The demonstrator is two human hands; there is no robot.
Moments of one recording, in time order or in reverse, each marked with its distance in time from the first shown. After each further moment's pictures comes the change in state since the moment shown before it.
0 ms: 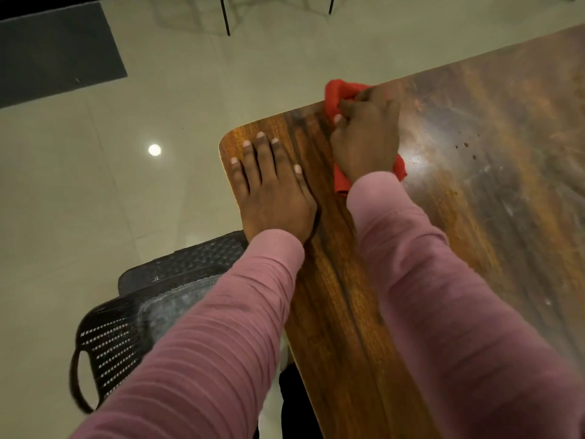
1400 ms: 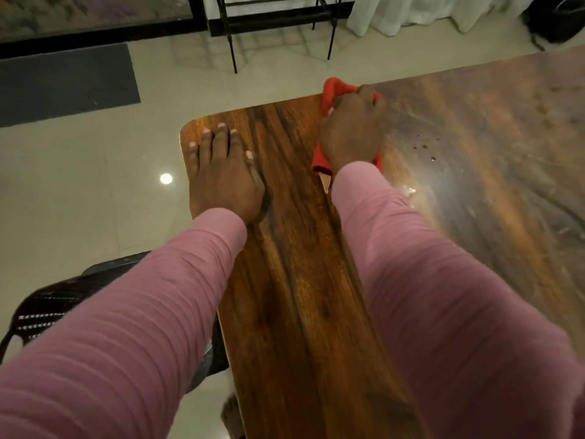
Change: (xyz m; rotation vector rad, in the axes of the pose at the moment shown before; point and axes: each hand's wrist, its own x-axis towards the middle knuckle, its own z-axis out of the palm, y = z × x) left_hand -0.003 0.000 -0.002 0.044 0.046 0.025; right_hand 0.011 0.045 -0.009 0.043 0.114 0.045
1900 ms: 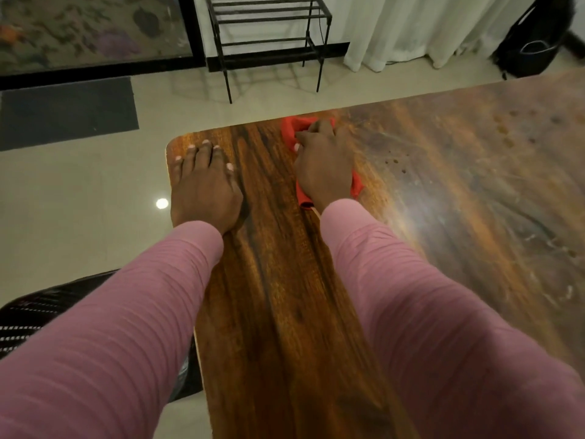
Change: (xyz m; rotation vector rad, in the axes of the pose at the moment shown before) left_hand -0.004 0.002 -0.003 -0.012 0.022 0.018; right_hand -0.027 0.019 -0.009 0.012 -0.064 -0.314
